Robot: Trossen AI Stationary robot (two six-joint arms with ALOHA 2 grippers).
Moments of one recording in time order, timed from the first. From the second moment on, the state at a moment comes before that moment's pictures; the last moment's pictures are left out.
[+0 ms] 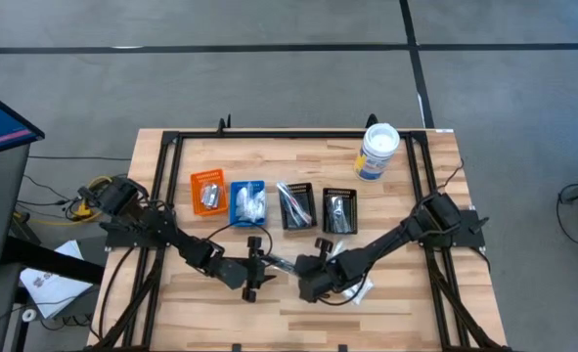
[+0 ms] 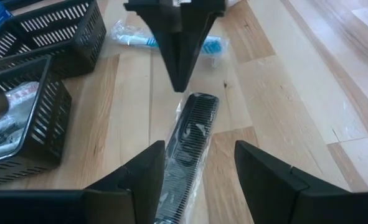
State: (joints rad) left arm -0.53 1.75 0.68 0.42 -0.53 -0.06; right arm 0.48 2.04 1.29 -0.42 0.47 0.66
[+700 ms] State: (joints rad) left arm -0.53 1.75 0.68 0.42 -0.51 -0.07; right arm 0.47 2.05 1.29 -0.38 0.42 0.65
